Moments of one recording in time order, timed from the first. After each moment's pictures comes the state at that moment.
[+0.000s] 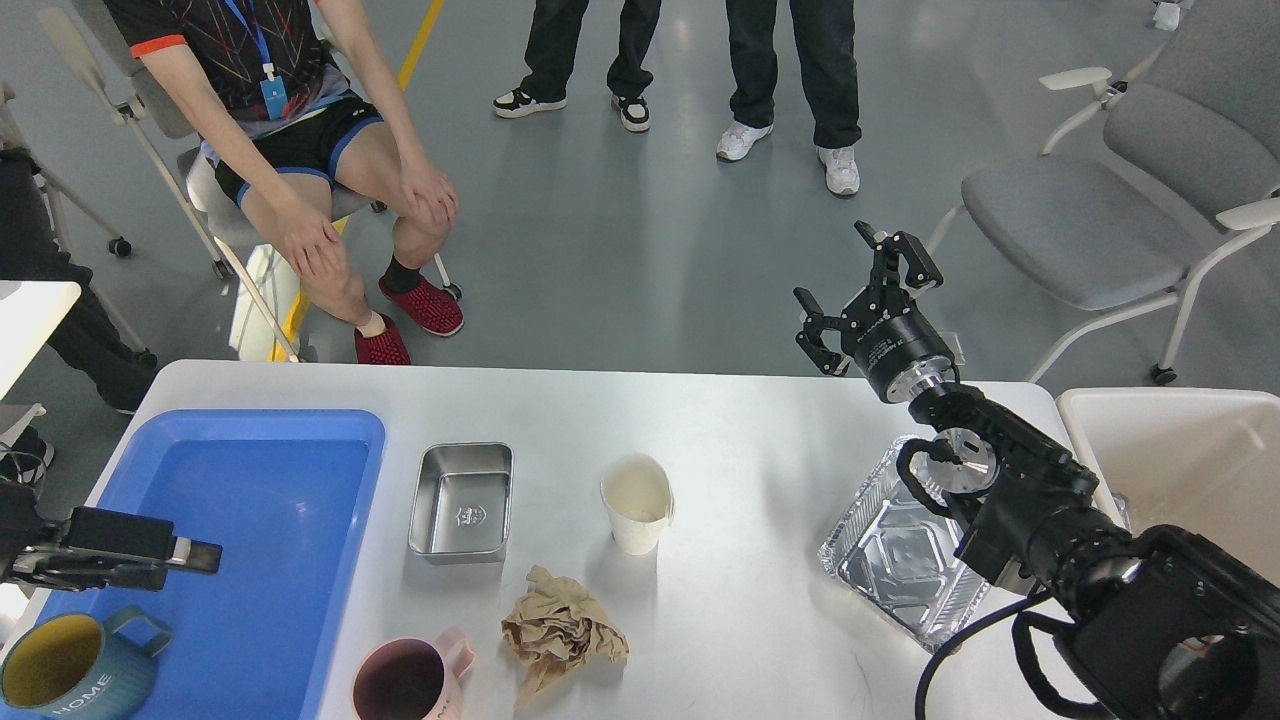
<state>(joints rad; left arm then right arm) -0.97 1.07 0.13 -1.20 1.41 -0.75 -0.74 0.86 0.04 0.84 0.19 -0.17 0.59 0.41</state>
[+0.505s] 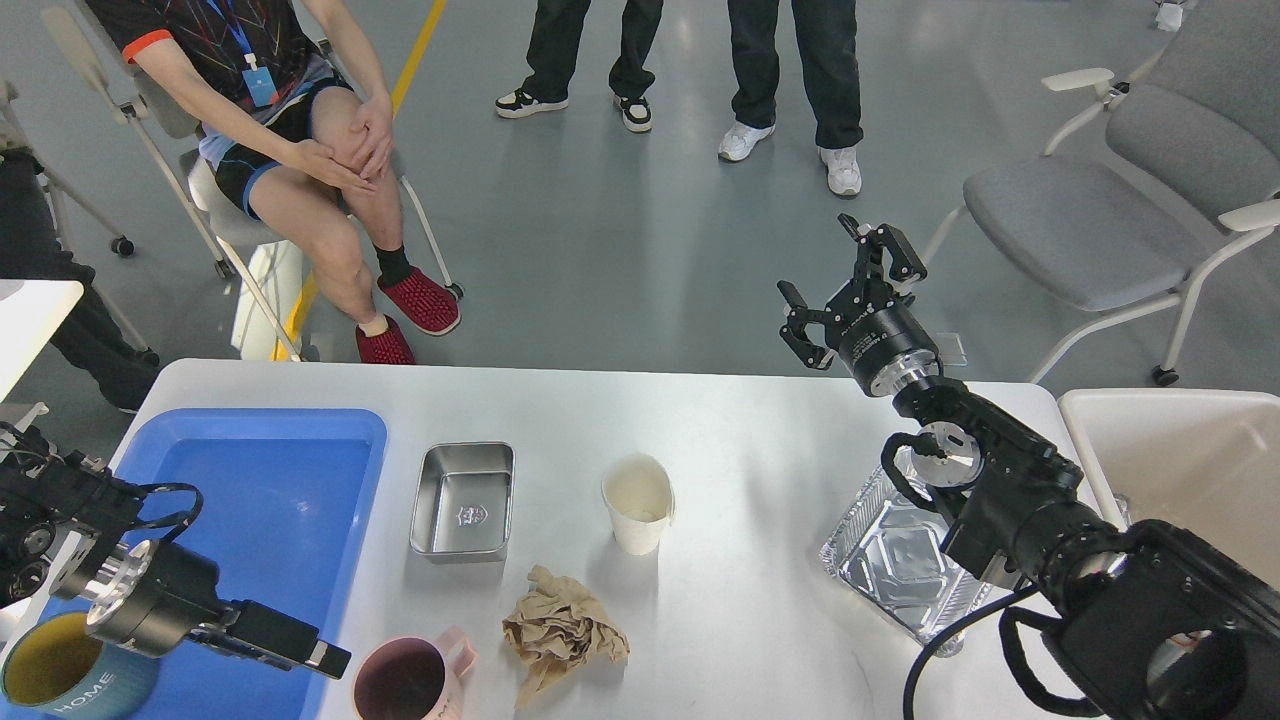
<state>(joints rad) -0.91 0.85 0.14 -1.15 1.48 -0.71 -0.74 0.87 0.06 0.84 0.20 -0.17 0.59 0.42</state>
